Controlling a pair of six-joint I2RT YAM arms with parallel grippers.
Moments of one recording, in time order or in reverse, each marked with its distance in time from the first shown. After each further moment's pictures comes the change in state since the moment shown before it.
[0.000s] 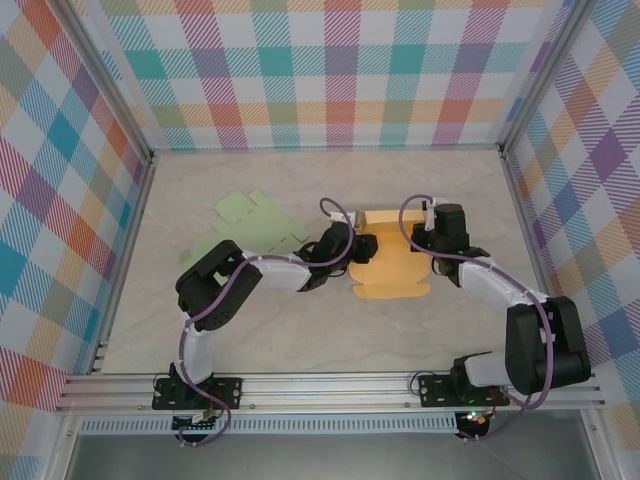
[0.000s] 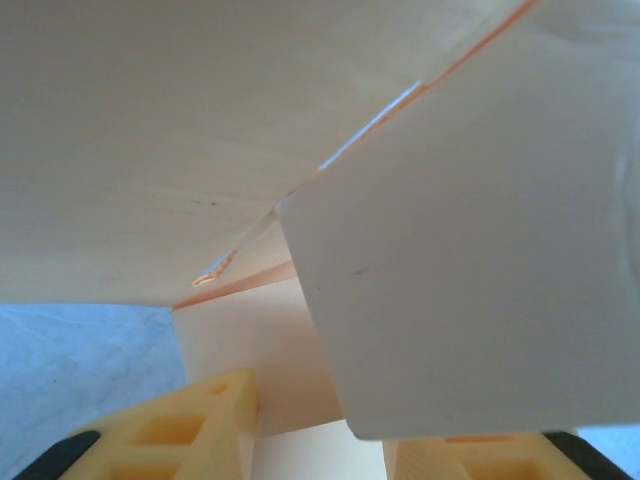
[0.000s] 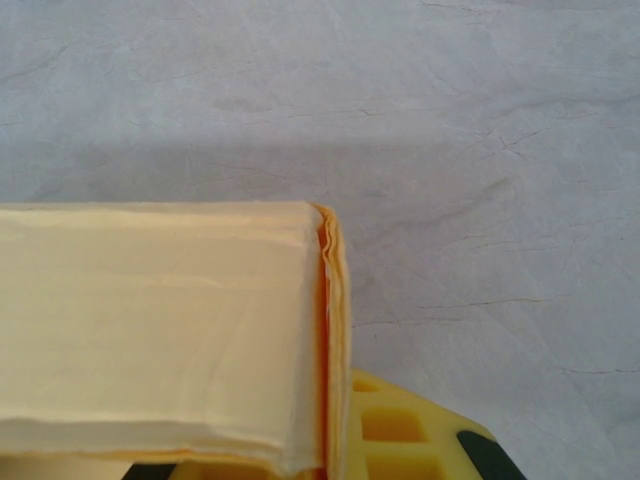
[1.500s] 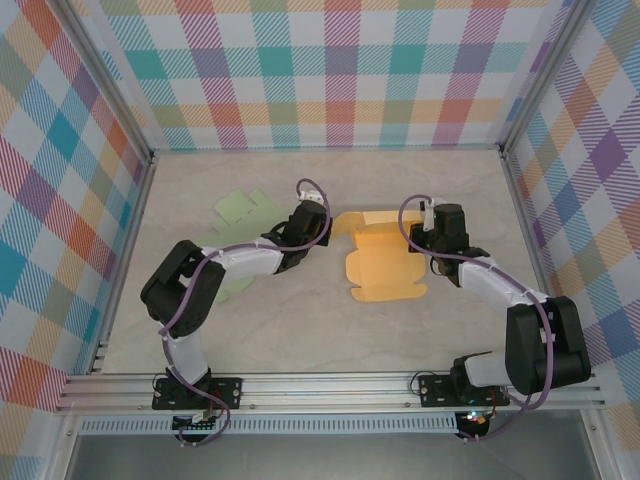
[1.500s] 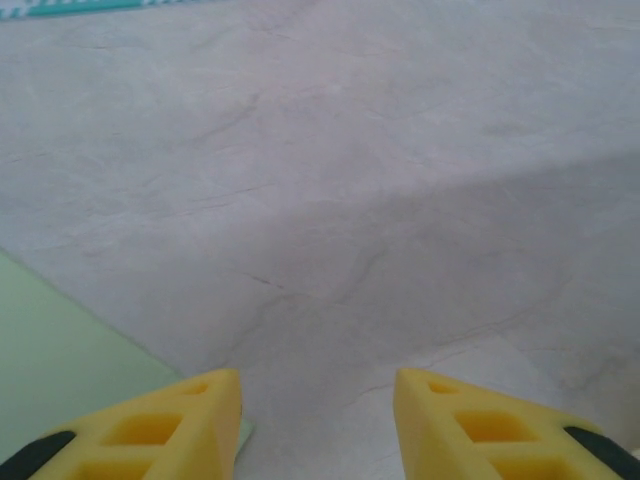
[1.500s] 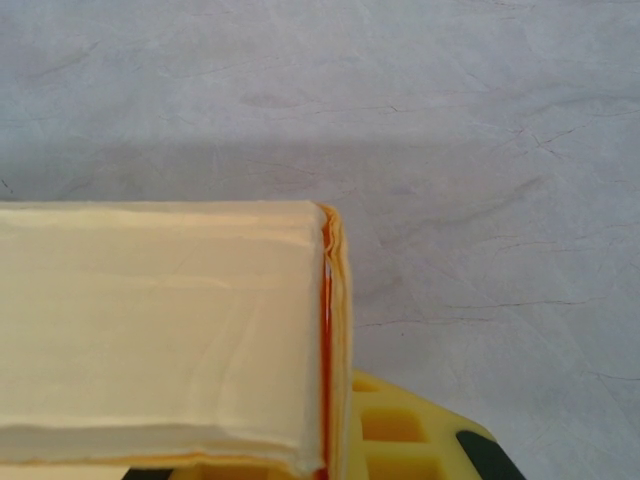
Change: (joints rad) left arm 0.167 -0.169 -0.016 -0.298 -0.245 0.407; right arm 0.001 0.000 0.000 0.000 -0.042 0.001
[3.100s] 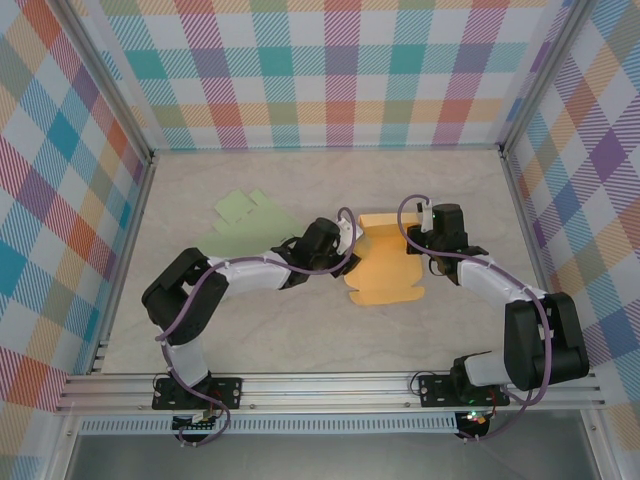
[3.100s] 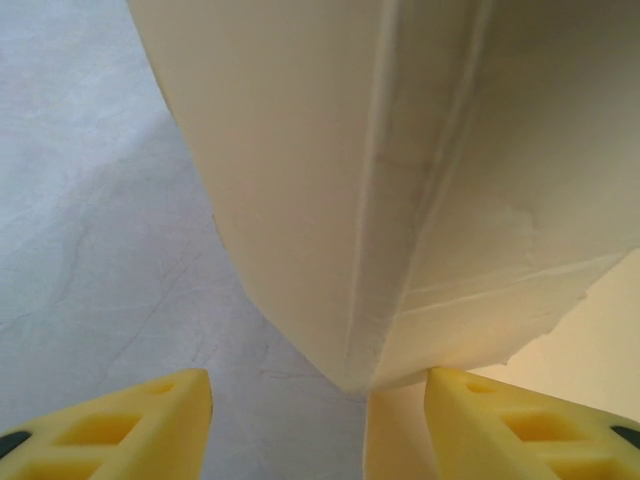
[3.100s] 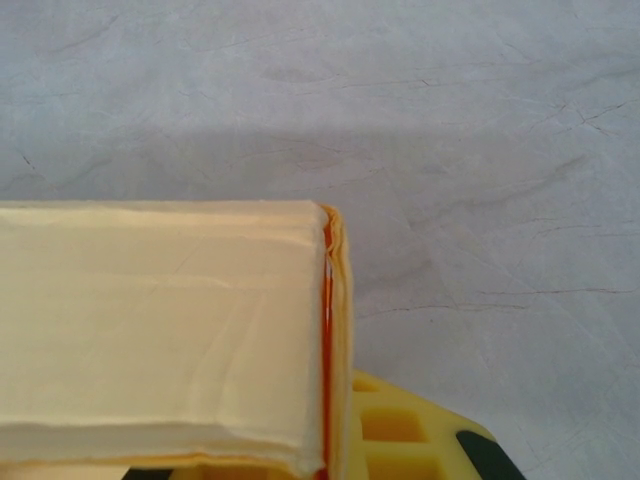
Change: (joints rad) left arm -0.122 -0.028 -0.059 -0.002 0.288 0.400; right arm 0.000 0.022 0.010 -0.022 -0.053 0.002
